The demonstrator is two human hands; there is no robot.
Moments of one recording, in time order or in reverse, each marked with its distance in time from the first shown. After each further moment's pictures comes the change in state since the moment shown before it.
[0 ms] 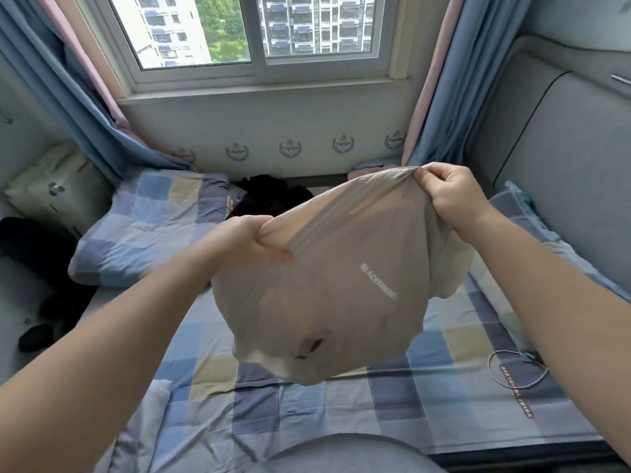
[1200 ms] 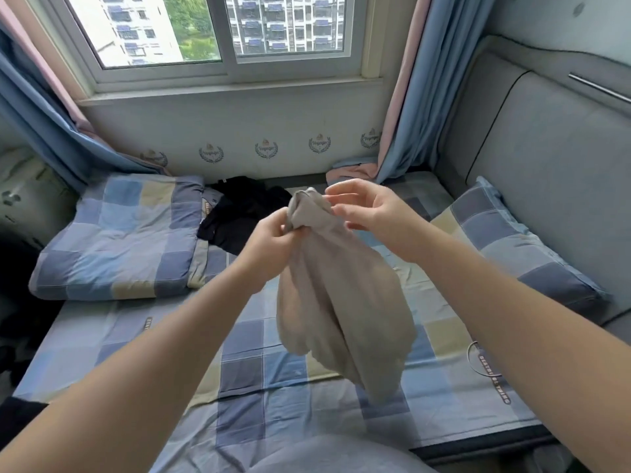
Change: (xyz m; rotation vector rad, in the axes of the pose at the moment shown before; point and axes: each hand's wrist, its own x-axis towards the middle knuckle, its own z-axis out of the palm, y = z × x) left_hand 0.014 0.072 0.062 -0.940 0.096 0.130; right_hand -0.034 -0.024 0.038 0.225 -0.441 0.096
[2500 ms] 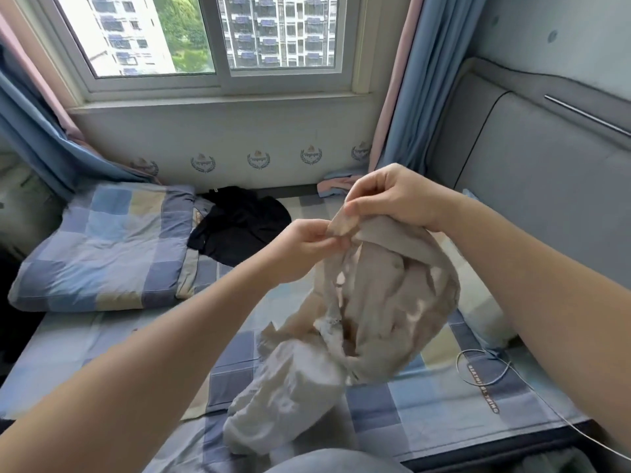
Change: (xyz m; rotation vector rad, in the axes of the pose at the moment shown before) left_hand 0.007 0.033 0.030 0.087 -0.295 0.099; right_hand -0.004 -0.058 -0.043 -0.416 -0.153 -0.057
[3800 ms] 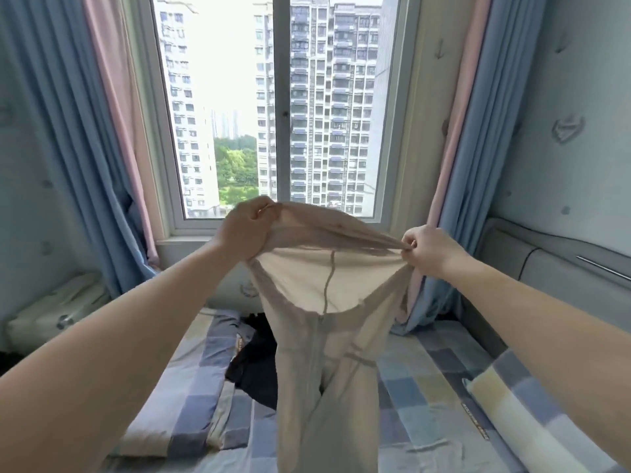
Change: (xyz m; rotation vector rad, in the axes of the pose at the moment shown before) left_hand -0.001 0.147 -0.312 0.475 0.663 0.241; right_hand 0.148 -0.134 -0.025 -0.640 0.493 0.143
